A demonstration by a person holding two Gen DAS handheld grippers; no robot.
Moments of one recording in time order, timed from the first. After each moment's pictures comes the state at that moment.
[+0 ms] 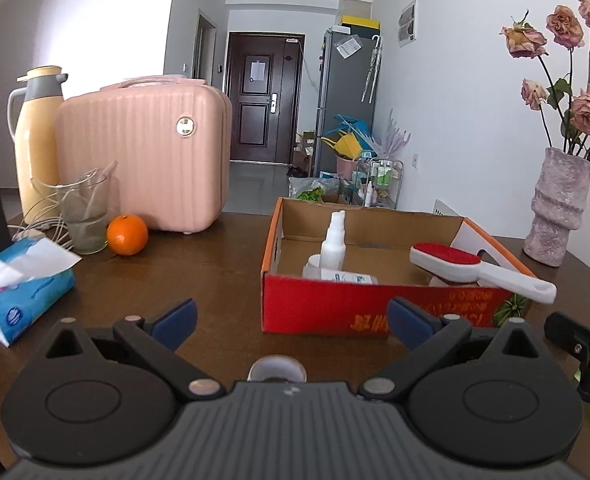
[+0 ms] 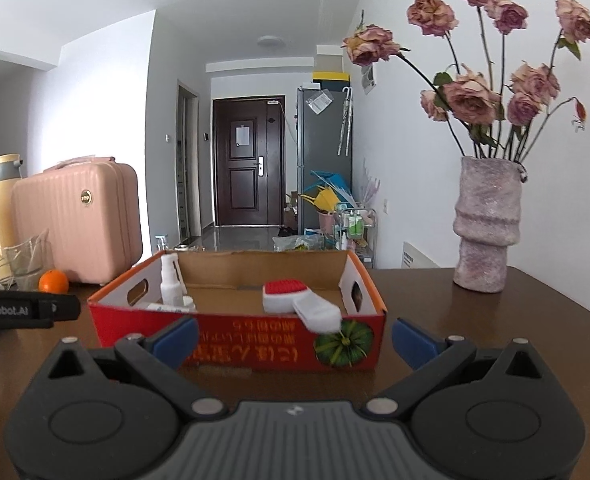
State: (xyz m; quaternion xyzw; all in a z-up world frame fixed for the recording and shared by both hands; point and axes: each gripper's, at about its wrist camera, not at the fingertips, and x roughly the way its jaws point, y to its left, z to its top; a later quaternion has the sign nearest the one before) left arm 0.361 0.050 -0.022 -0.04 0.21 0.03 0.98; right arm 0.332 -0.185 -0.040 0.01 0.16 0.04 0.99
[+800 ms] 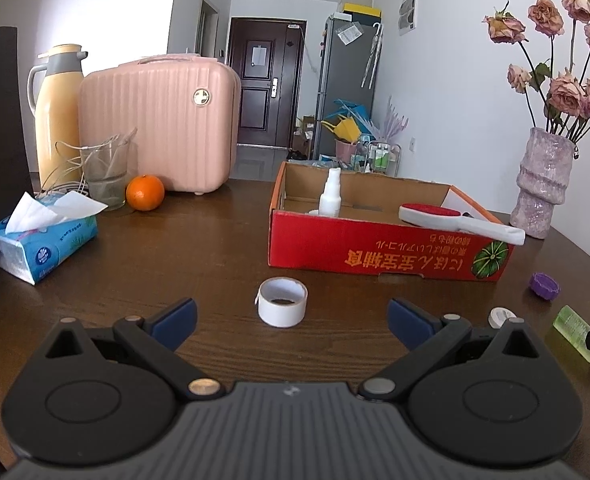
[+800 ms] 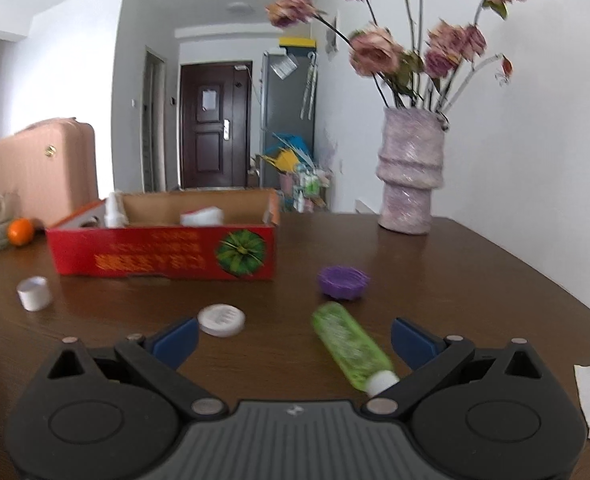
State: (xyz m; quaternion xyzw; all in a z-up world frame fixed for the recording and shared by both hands) left arm 0.298 0.050 -0.039 -0.05 0.24 0.03 0.97; right arm 0.278 -0.272 -0.071 0.00 0.23 -0.02 0.97
